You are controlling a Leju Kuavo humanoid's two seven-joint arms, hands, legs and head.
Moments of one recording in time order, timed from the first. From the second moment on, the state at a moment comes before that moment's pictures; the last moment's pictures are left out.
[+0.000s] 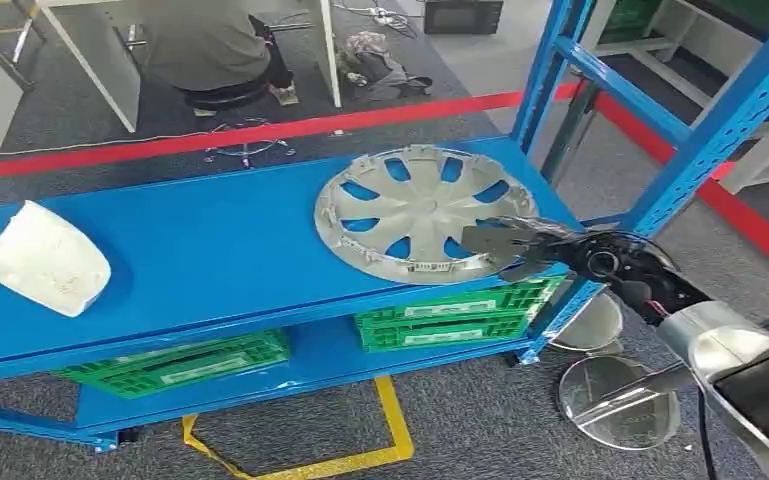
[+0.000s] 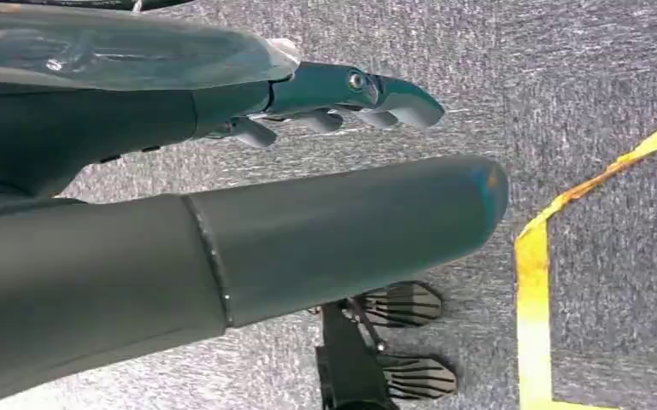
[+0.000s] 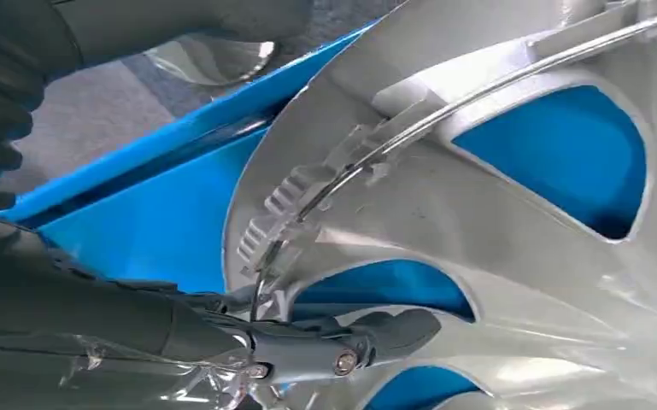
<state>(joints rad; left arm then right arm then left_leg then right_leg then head) -0.22 0.11 1.40 -0.16 -1.24 -0.21 -0.22 -0.70 -0.45 0.60 -0.83 0.53 0.37 0.00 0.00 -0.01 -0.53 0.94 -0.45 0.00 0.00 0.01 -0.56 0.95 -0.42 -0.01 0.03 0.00</state>
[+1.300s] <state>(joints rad) -0.21 0.11 1.42 -0.16 -1.25 -0.22 -0.23 -0.70 -0.51 0.59 -1.30 0.38 0.48 0.17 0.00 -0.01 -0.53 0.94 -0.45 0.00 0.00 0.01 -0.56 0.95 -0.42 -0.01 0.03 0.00</state>
